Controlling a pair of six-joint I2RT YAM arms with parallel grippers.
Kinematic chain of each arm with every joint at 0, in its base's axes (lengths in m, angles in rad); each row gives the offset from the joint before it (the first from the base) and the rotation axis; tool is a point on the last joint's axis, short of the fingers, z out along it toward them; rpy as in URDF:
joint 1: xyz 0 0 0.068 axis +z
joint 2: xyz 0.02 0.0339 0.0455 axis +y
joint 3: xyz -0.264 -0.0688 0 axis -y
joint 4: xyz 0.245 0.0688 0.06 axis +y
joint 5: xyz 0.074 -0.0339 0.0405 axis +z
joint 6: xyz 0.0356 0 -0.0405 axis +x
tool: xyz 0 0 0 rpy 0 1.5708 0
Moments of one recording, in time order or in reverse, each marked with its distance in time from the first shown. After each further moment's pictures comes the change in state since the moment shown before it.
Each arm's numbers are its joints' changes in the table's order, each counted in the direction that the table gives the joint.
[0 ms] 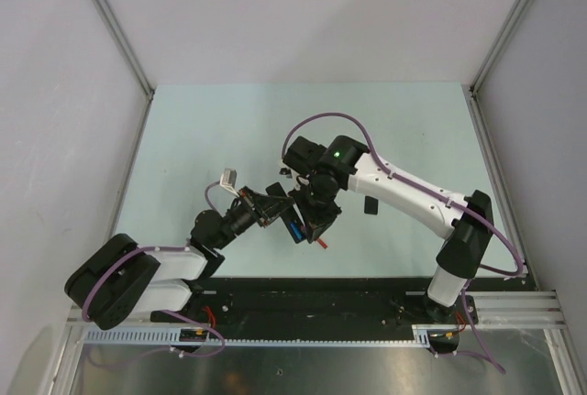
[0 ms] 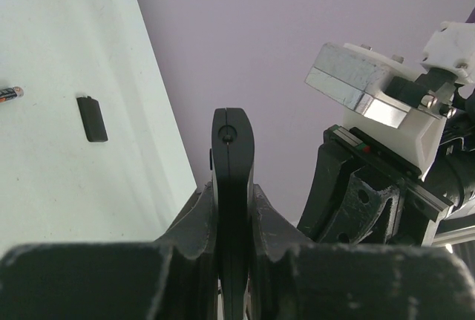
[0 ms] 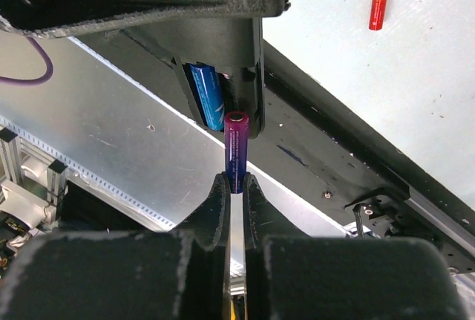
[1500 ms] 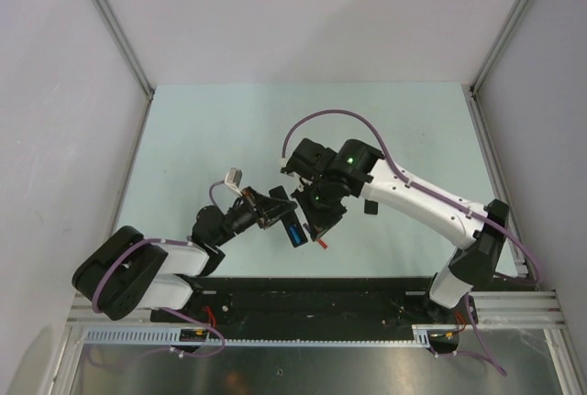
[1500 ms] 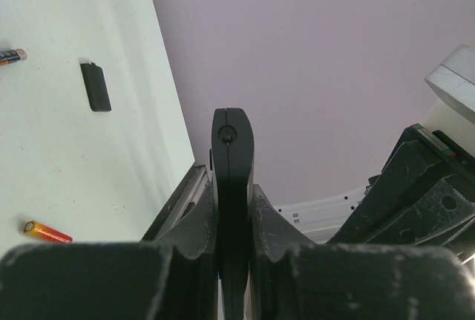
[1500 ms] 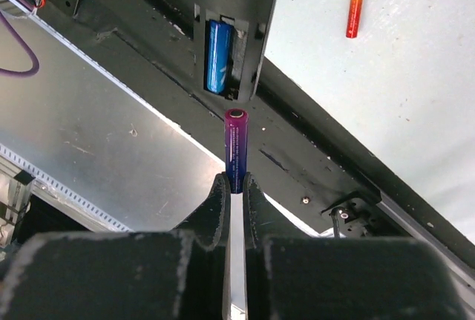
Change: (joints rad) left arm 0.056 0.068 0.012 -0.003 -0.137 -0.048; right arm 0.051 -0.098 0.008 0.006 -0.109 -0.021
